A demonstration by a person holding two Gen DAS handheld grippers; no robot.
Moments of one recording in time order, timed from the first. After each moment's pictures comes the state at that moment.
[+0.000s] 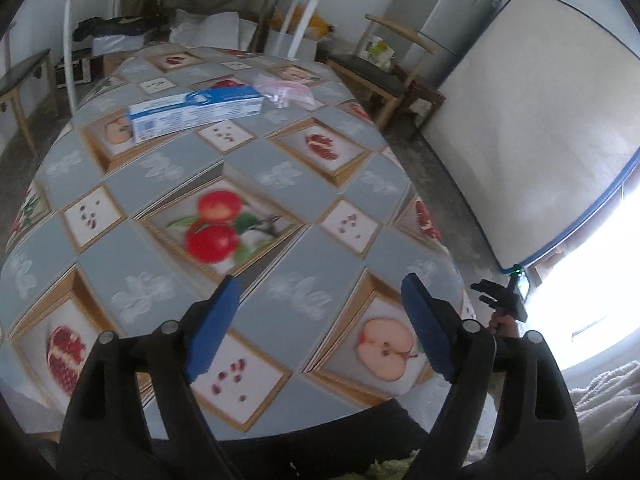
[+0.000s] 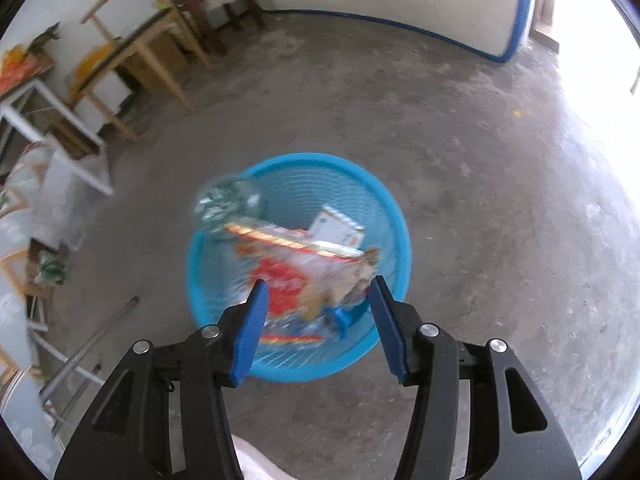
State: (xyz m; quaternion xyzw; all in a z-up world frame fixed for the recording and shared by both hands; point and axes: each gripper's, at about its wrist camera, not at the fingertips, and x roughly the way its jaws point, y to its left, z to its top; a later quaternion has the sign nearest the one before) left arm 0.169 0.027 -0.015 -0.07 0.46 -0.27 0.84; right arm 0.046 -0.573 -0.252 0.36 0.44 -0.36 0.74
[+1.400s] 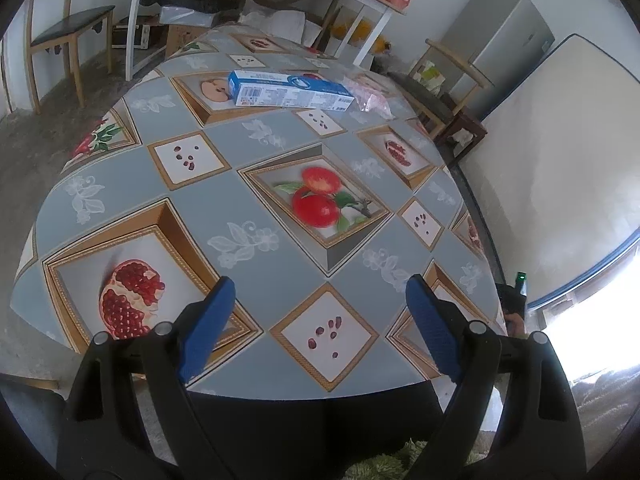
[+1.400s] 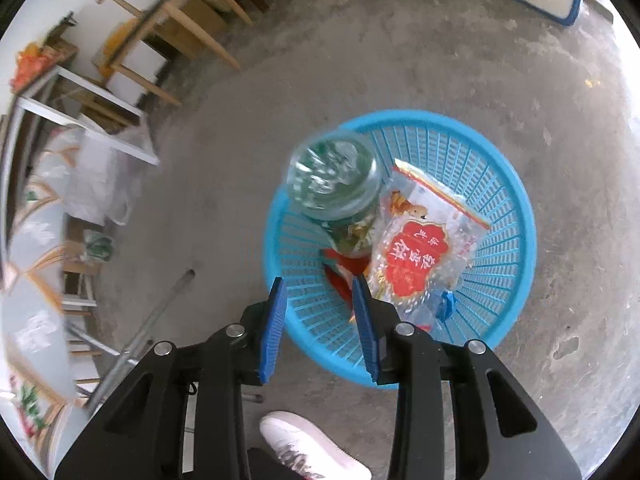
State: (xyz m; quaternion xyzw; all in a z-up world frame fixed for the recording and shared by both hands) left arm 0.151 0.112 -0.041 -0.14 0.46 -0.19 0.86; right arm 0.104 -0.572 -0.266 0.44 0.46 -0.25 0.73
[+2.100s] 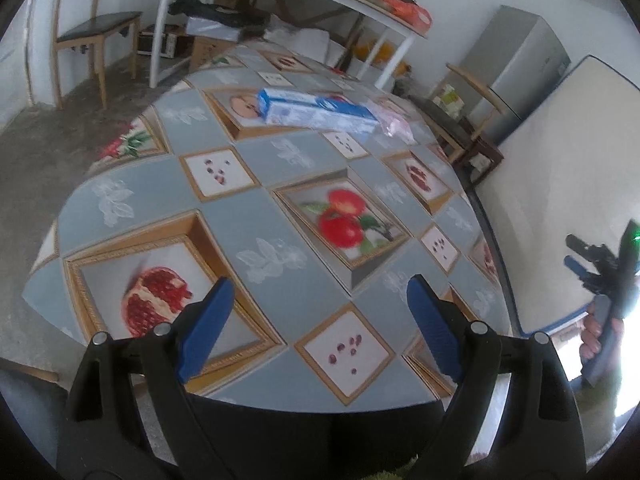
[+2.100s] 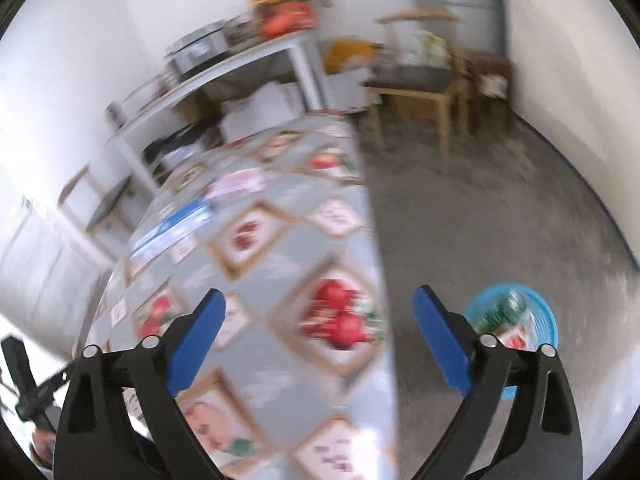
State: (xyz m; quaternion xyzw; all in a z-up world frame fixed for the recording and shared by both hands) left arm 0.152 0.126 -0.039 -0.15 0.43 -0.14 0.88; right arm 0.150 -0.298 0.033 0.16 0.39 -0.03 0.91
